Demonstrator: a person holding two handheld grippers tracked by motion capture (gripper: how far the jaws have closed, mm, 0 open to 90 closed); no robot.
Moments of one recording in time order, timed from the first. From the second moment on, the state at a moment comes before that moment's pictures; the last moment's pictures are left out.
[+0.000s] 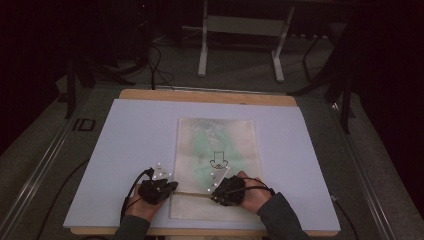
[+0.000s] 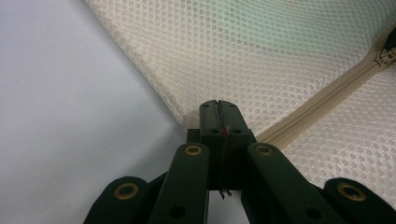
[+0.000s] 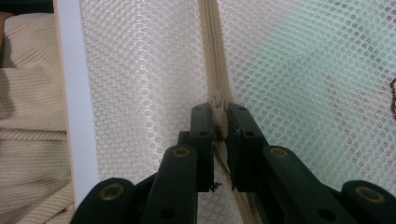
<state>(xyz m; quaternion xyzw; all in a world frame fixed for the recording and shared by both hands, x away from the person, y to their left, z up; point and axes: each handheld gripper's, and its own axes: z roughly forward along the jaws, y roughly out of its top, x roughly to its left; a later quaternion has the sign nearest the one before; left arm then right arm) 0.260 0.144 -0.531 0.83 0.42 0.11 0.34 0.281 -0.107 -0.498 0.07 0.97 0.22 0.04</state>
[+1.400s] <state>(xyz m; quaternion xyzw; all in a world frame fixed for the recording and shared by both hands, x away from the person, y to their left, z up) 0.260 0.143 -0.530 0.83 0.42 0.11 0.34 0.277 -0.128 -0.493 0.08 0.97 0.21 0.05</state>
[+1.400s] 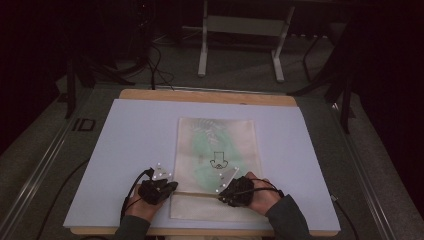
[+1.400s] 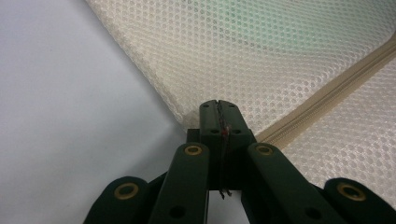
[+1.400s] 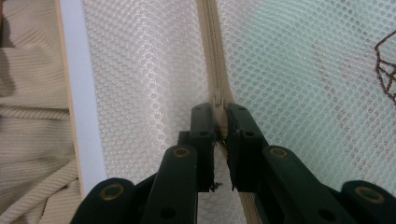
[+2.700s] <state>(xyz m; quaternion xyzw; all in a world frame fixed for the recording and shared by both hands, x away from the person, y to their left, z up) 0.260 0.143 -0.530 0.83 0.42 0.11 0.34 0.277 -0.166 -0.493 0.10 0.97 0.22 0.05</state>
